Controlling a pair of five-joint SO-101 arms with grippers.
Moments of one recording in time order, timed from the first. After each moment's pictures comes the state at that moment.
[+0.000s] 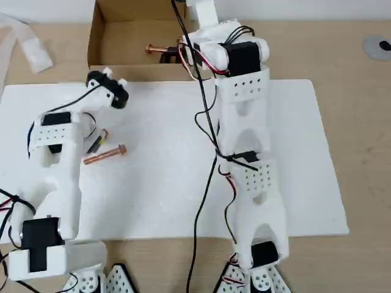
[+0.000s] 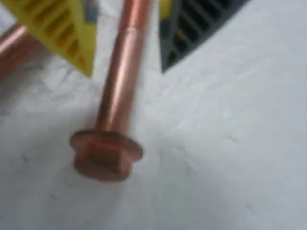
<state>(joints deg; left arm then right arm) -11.4 -6.4 32.5 51.1 -55.4 -18.6 48.3 -92.8 93.5 -3.6</state>
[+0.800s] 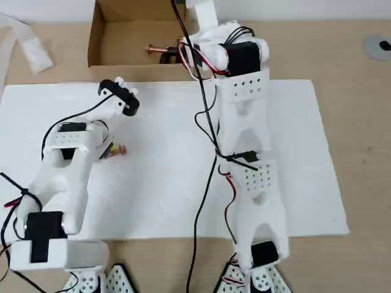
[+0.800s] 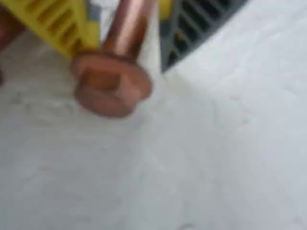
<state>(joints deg) -7.2 -0.4 37.1 42.0 -52.1 -18.6 48.3 -92.8 95.3 -3.6</state>
